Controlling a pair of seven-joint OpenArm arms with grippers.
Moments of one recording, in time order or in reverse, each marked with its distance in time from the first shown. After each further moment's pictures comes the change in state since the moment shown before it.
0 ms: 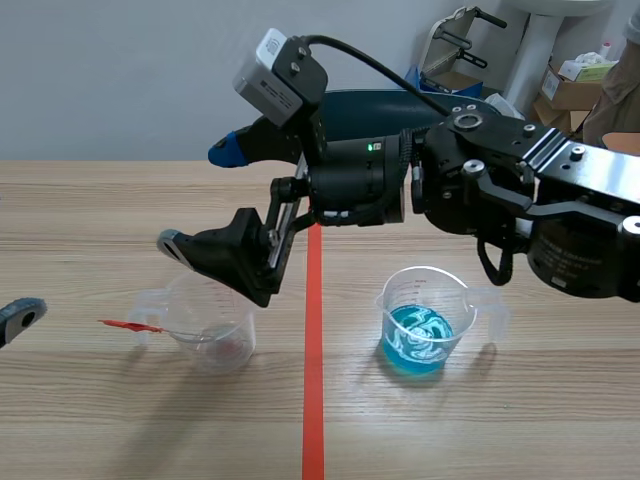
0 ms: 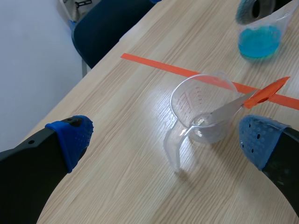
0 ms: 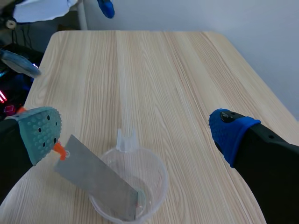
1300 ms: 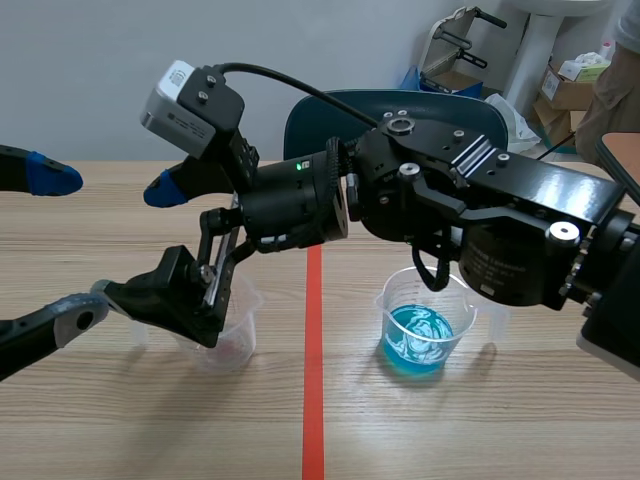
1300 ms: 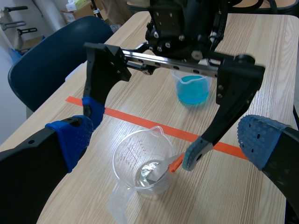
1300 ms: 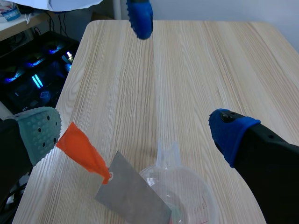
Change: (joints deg) left arm -6.6 -3.5 5.3 11.3 -6.1 -8.6 6.3; right arm 0.0 -8.1 -1.4 -2.7 0.2 5.0 -8.6
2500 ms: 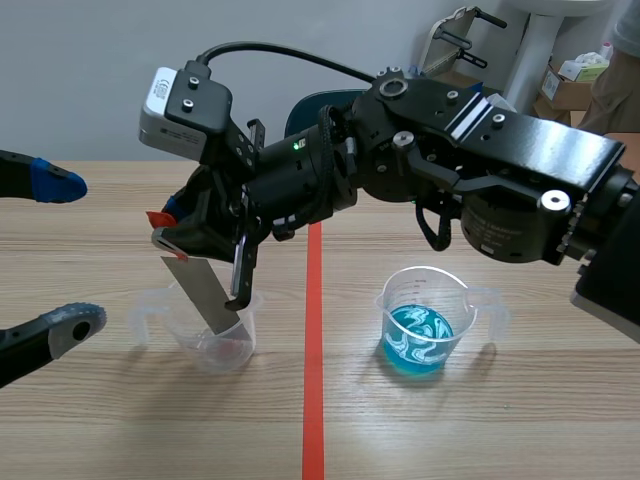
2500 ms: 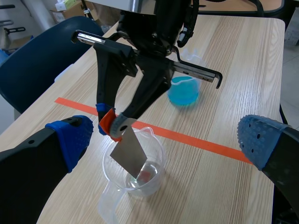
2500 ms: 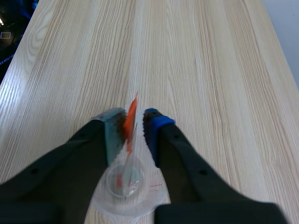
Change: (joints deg) left arm 0.0 0.0 0.0 0.0 0.0 -2.4 -0.2; right arm 4.3 -0.3 0.0 0.0 -9.5 0.0 -5.0
